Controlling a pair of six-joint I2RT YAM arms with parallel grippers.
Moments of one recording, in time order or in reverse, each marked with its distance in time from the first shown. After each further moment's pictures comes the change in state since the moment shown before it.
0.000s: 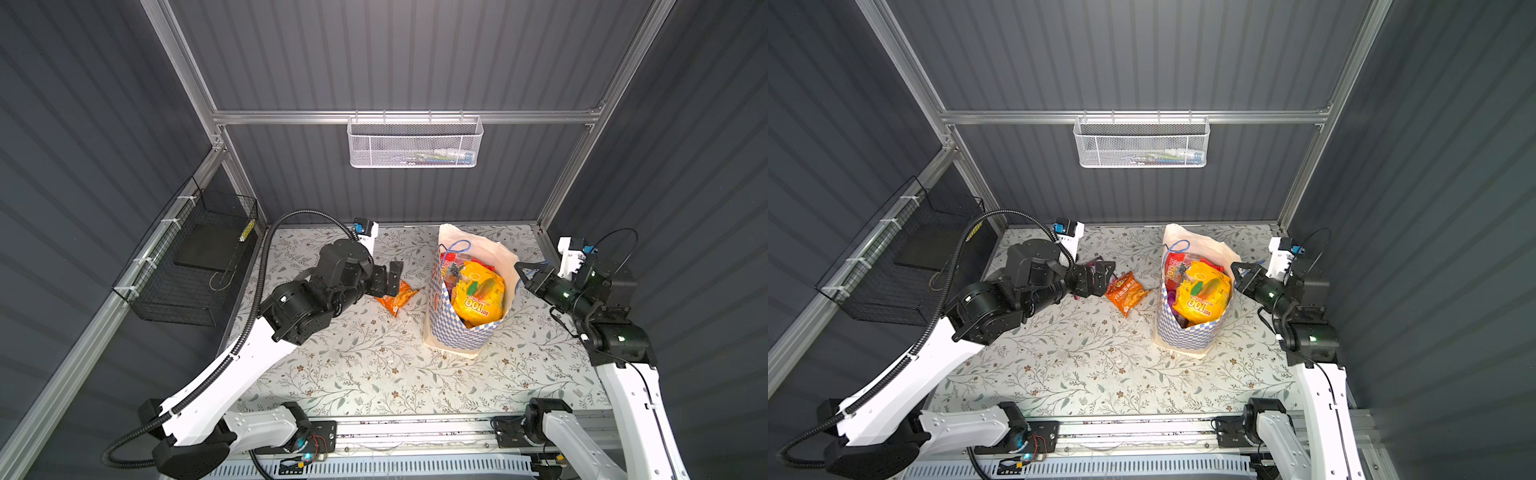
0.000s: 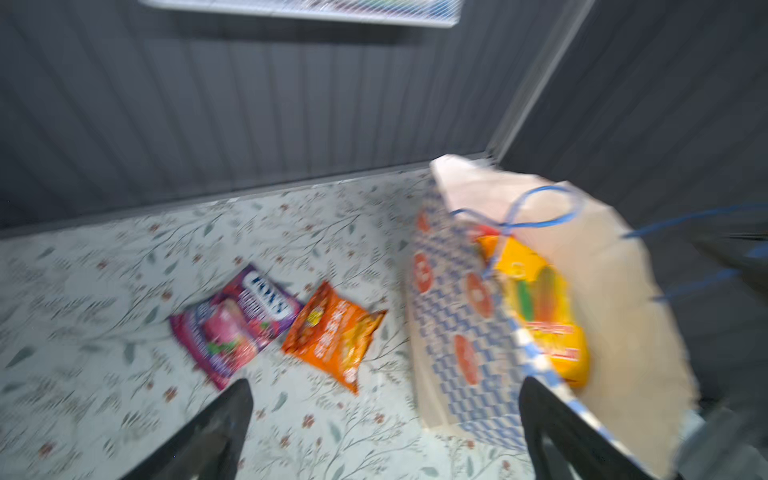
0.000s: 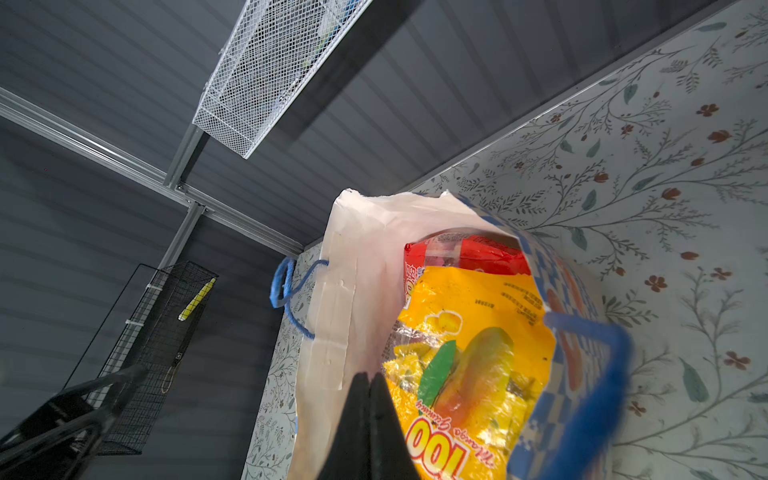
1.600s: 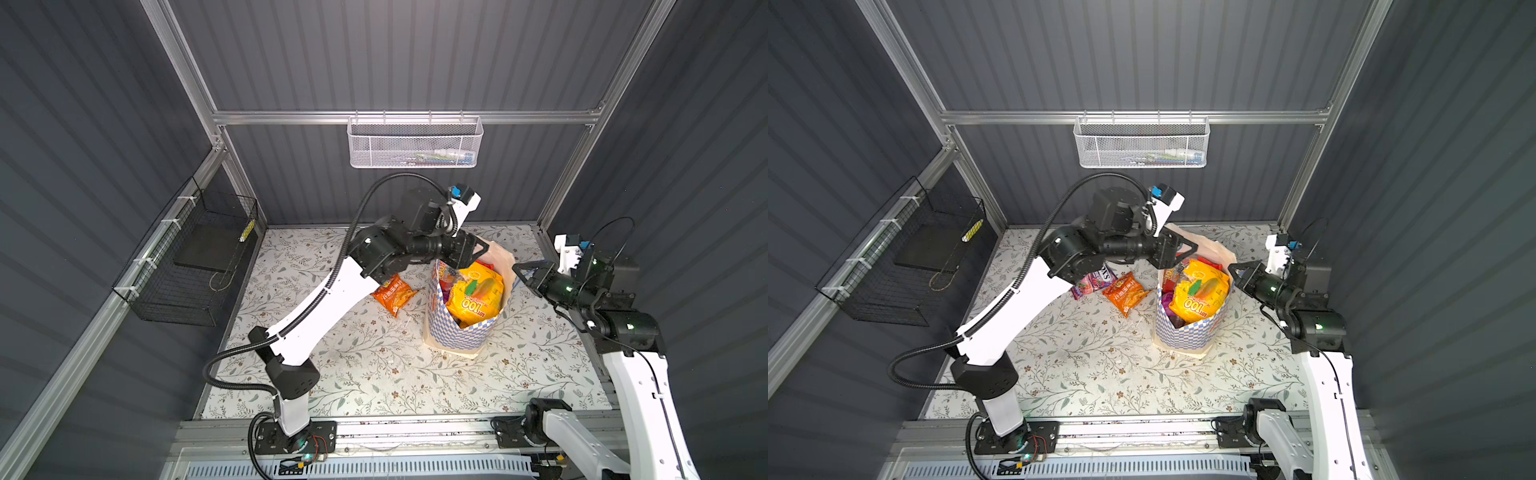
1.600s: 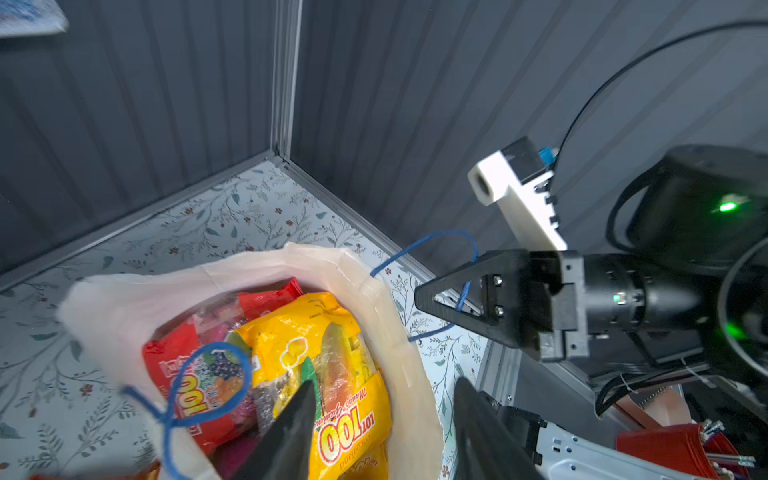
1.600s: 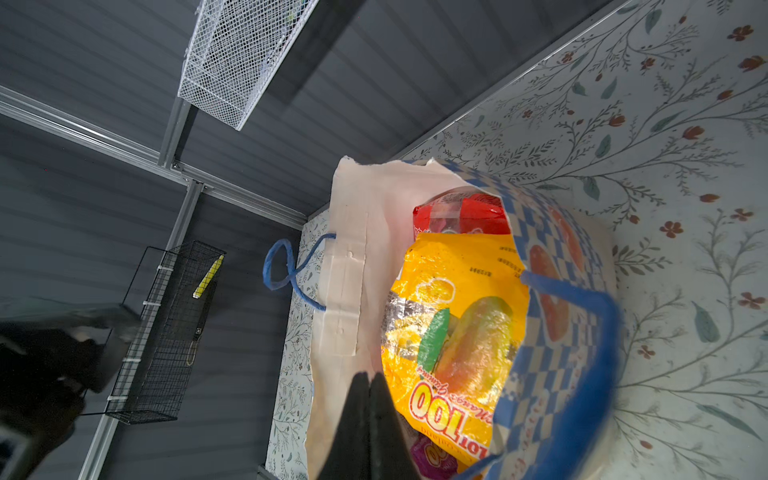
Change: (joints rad) left arm -0.184 0.684 0.832 -0.047 0.542 0.117; right arm -0.003 0.079 0.159 -0.214 -0.068 0.004
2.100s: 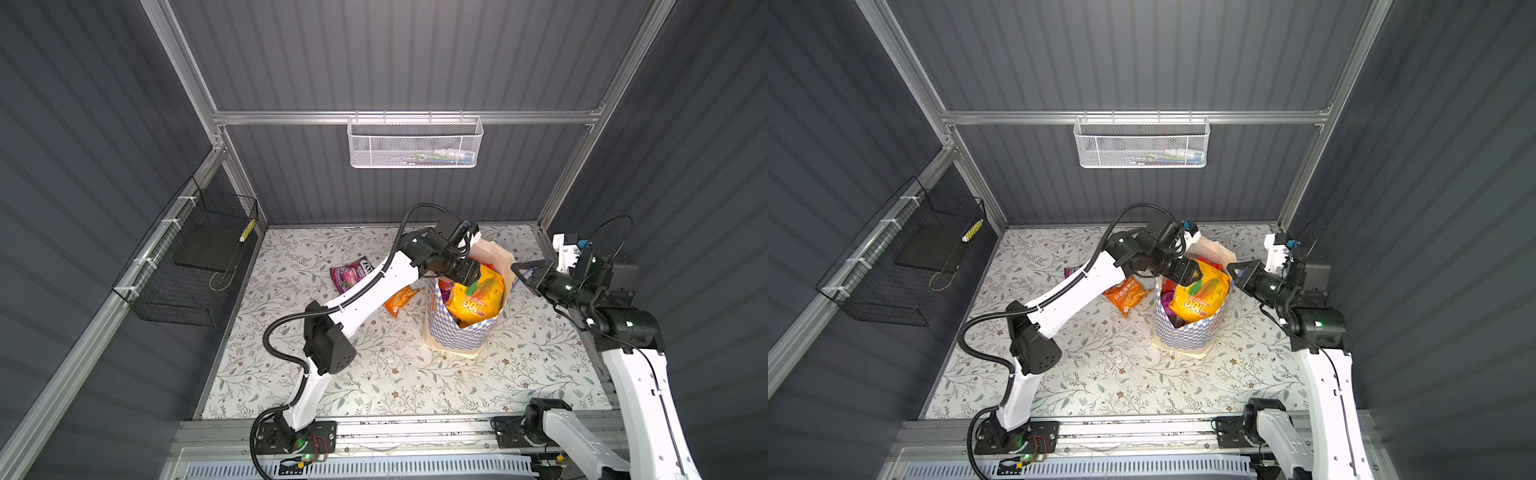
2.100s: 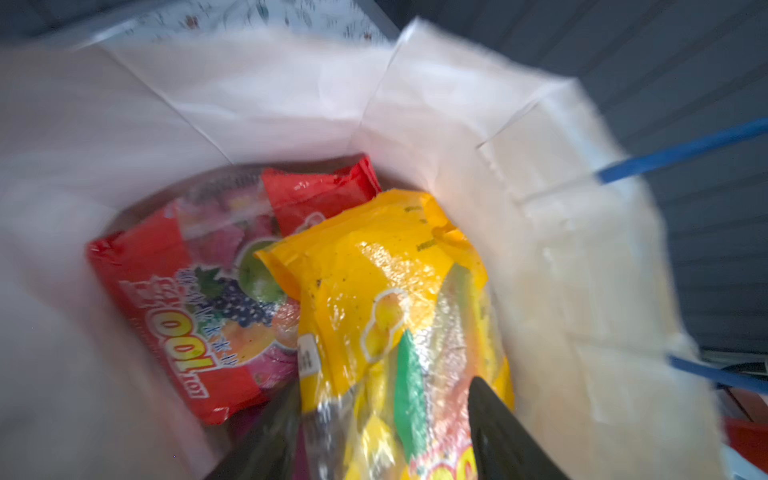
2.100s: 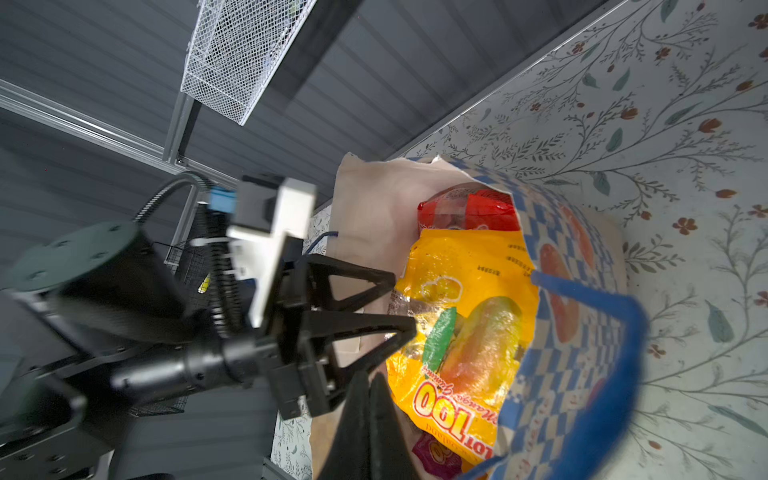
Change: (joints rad) left arm 0.048 0.205 0.058 -0.139 -0.063 0.018; right arm 0.000 0.014 0.008 -0.001 -0.019 0.004
